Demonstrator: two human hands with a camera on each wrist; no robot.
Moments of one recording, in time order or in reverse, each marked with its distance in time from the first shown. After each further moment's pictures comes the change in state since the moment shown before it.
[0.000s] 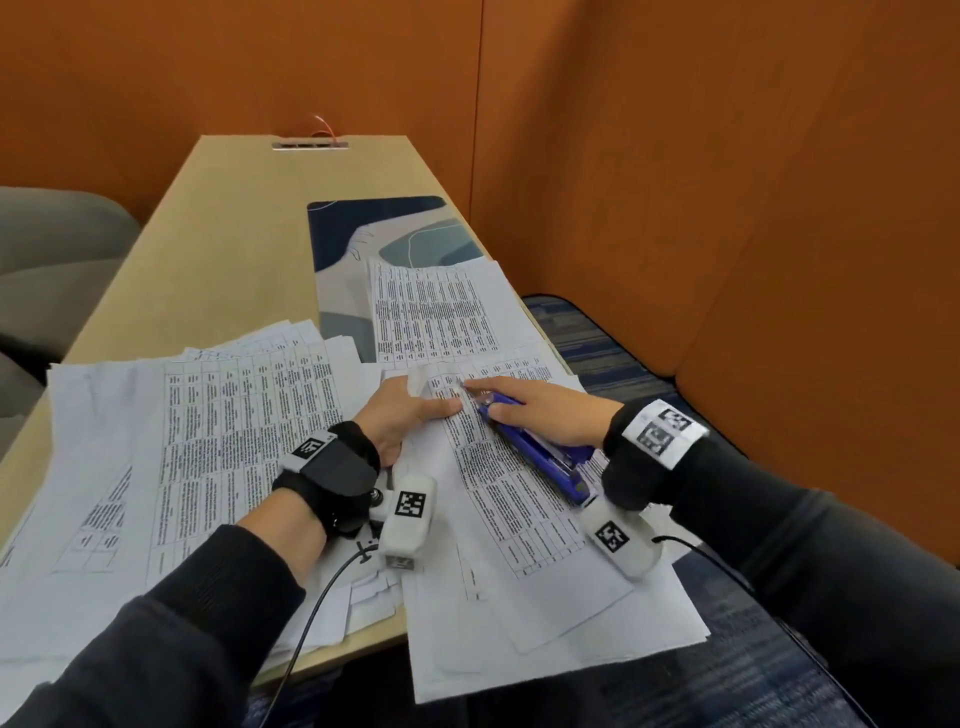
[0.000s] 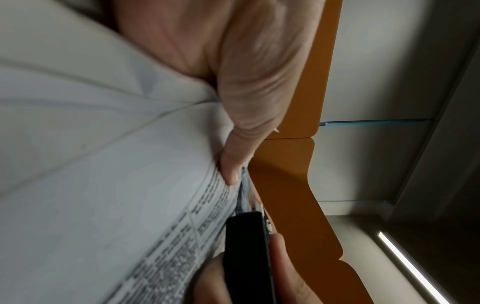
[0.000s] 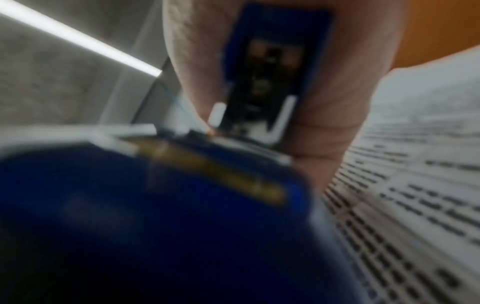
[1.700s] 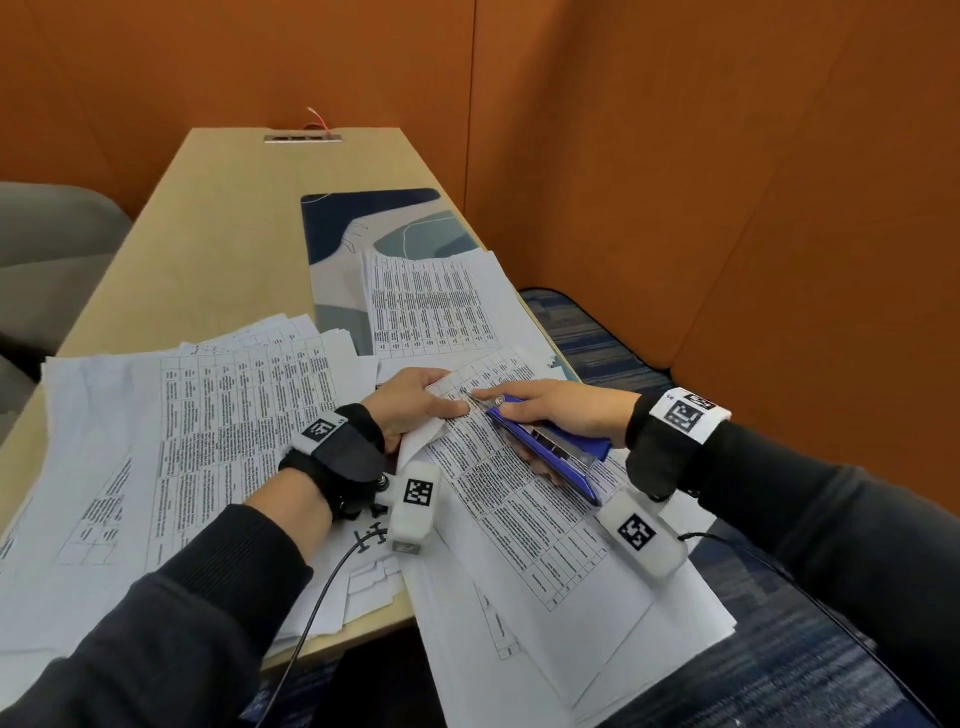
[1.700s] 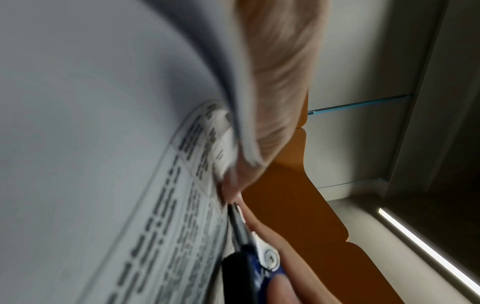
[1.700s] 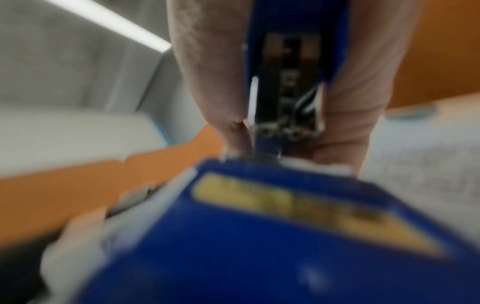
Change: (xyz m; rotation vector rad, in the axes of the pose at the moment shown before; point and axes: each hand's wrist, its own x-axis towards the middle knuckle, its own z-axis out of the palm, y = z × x) left_hand 0.010 0.000 -0.001 0.257 -0.145 -0.054; right_hand -0.019 0.001 -0.006 0.139 -0.098 0.057
